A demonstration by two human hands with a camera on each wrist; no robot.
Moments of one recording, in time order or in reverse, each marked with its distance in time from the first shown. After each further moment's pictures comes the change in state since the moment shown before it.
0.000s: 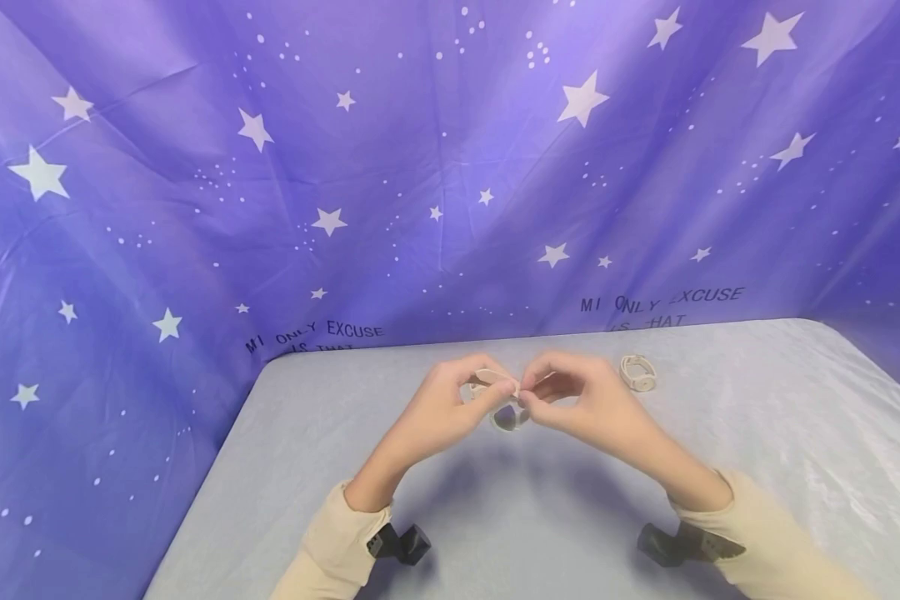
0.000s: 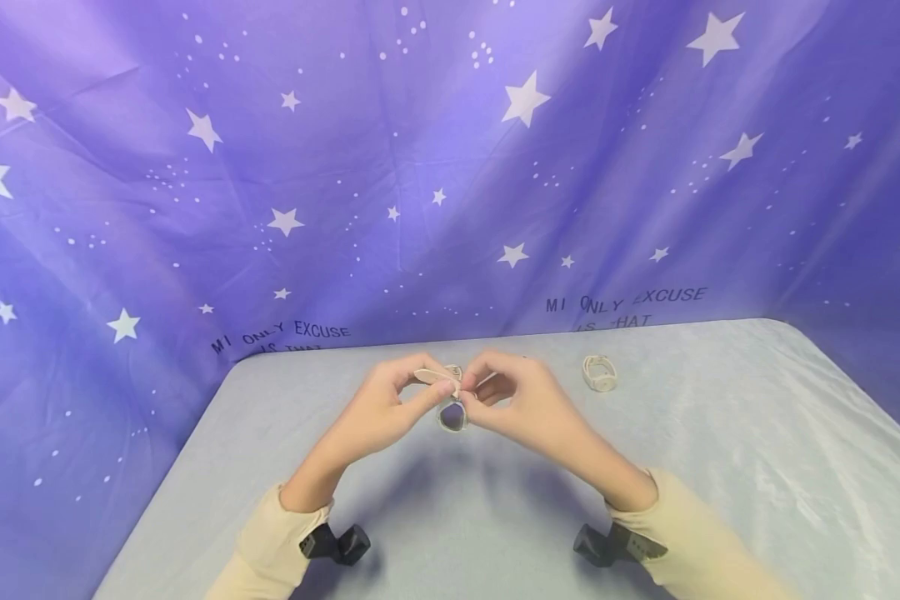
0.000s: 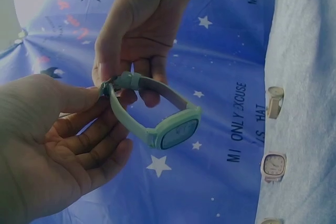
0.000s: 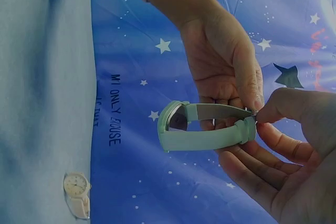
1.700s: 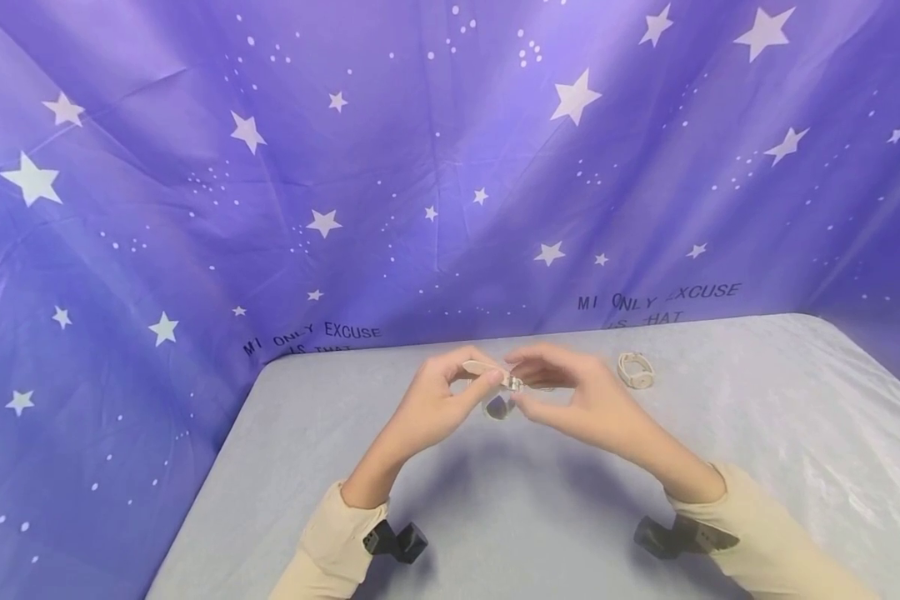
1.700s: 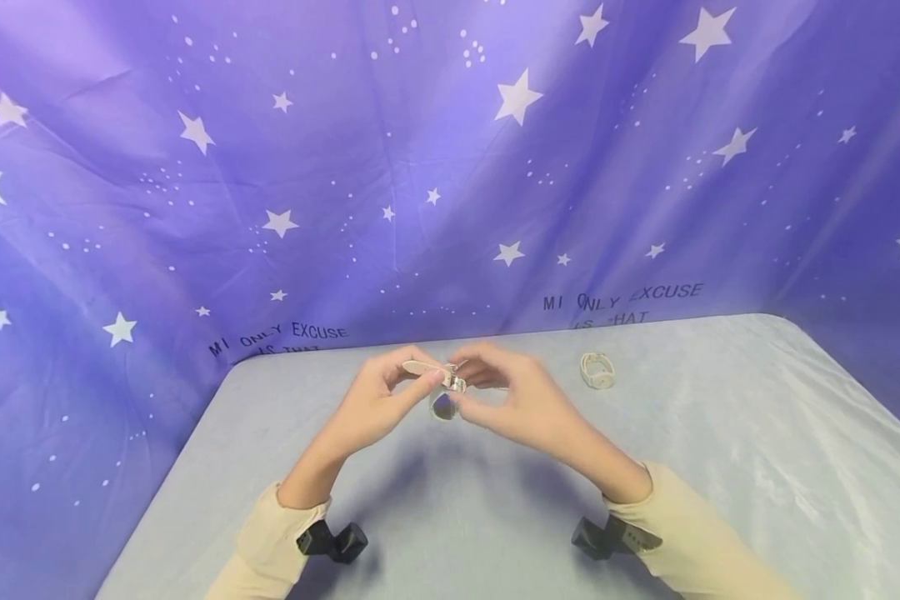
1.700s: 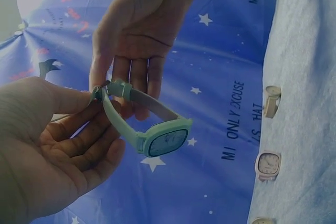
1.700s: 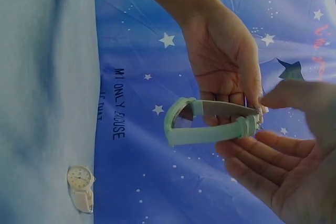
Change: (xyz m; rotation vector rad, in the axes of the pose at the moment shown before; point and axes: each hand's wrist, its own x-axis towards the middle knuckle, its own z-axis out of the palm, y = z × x) left_hand 0.005 -0.005 -0.002 -0.068 0.059 0.032; right_hand 0.003 0.003 0.000 -0.092 0.021 -0.018
